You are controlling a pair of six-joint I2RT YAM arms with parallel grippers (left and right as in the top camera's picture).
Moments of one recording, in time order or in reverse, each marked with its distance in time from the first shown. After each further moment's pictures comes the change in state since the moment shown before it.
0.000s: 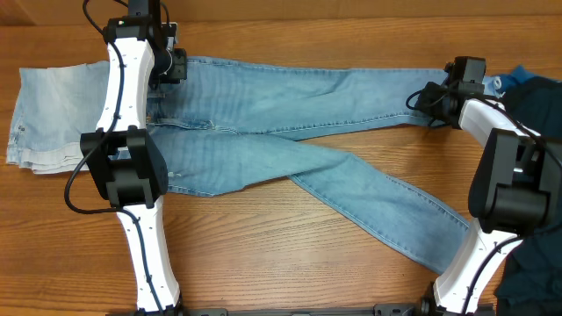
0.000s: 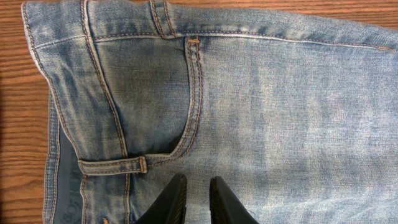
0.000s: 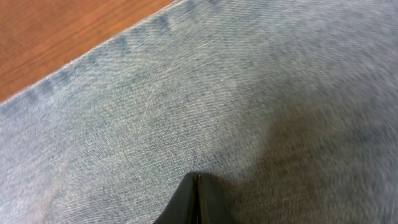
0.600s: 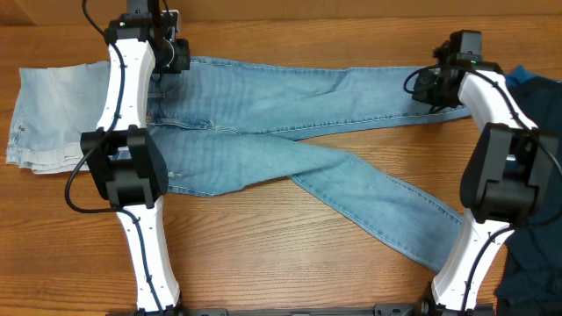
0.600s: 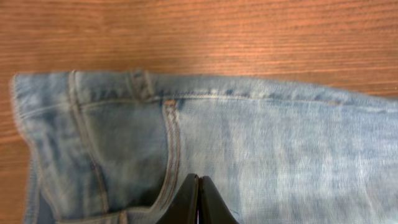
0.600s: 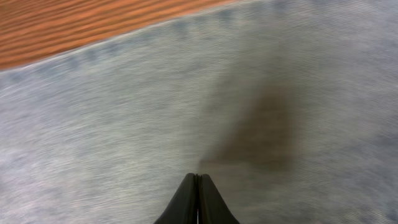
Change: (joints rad) left arm 0.000 0.000 -0.029 0.168 0.084 -0.007; right arm 0.045 0.071 0.318 -0.389 -0.013 -0.185
